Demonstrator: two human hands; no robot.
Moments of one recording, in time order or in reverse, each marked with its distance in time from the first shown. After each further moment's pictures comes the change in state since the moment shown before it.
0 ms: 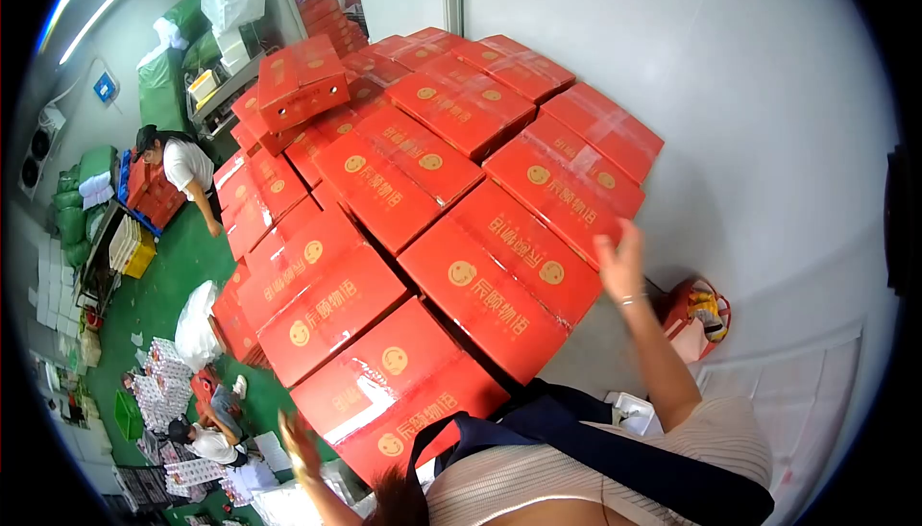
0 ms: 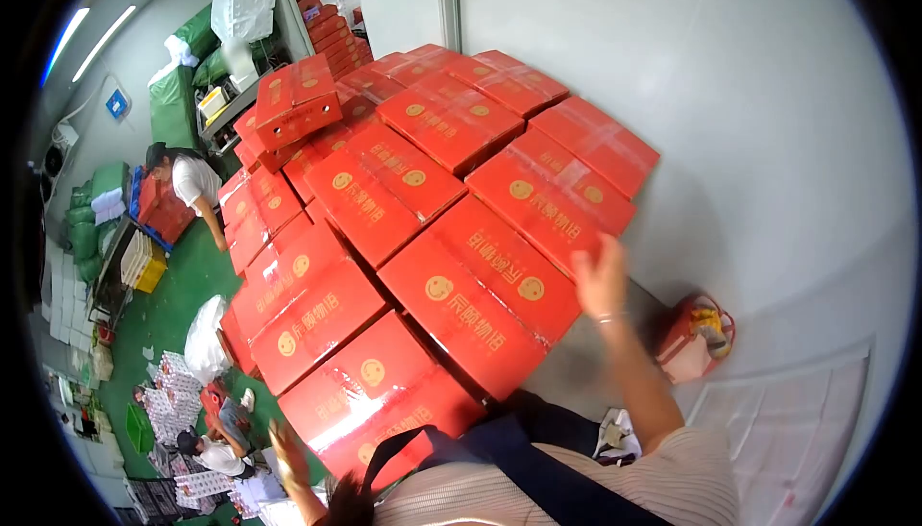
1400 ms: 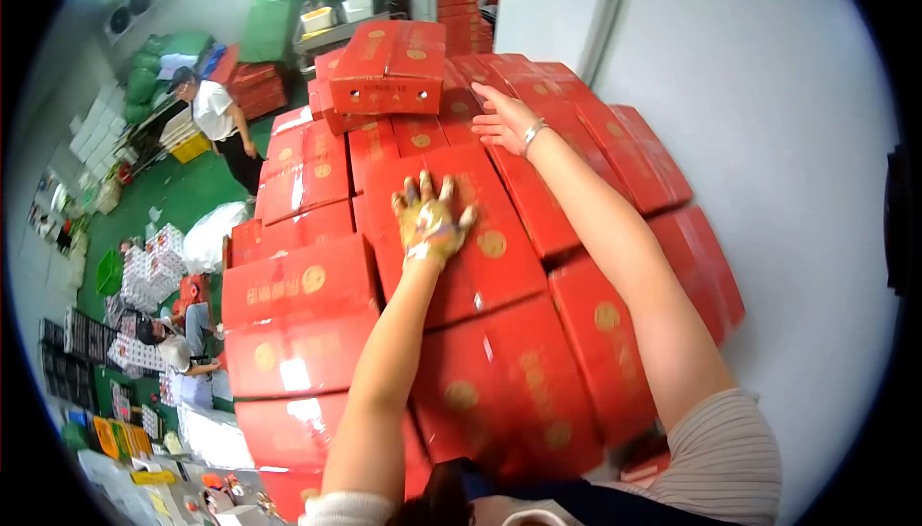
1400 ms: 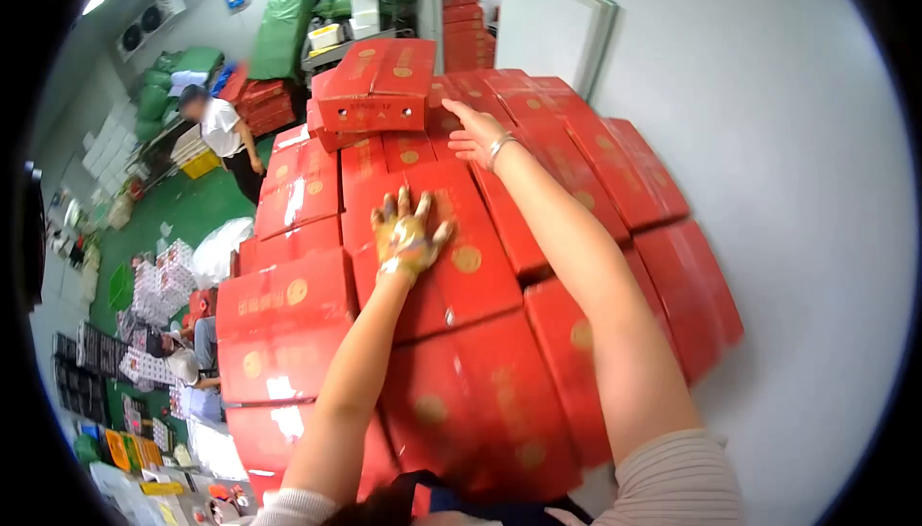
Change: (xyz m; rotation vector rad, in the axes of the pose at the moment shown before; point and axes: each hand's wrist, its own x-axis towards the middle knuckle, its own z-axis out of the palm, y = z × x) left_hand 0.264 0.324 0.460 0.993 0.171 0.571; right_hand 0.318 -0.264 0.357 0.826 -1.197 0.251
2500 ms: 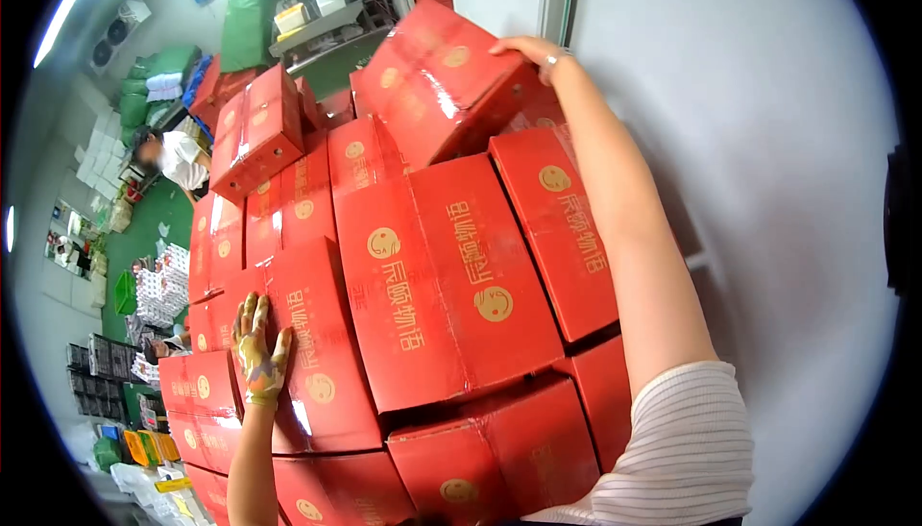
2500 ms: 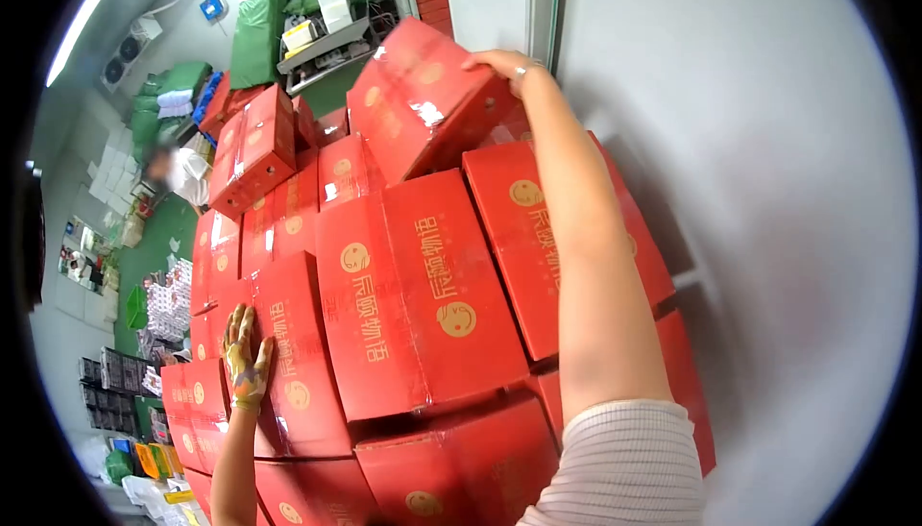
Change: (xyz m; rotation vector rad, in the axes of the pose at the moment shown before) left_hand 0.012 0.001 0.006 -0.009 0.019 -0.181; right_hand 0.236 -0.070 -0.359 -0.189 -0.063 -0.070
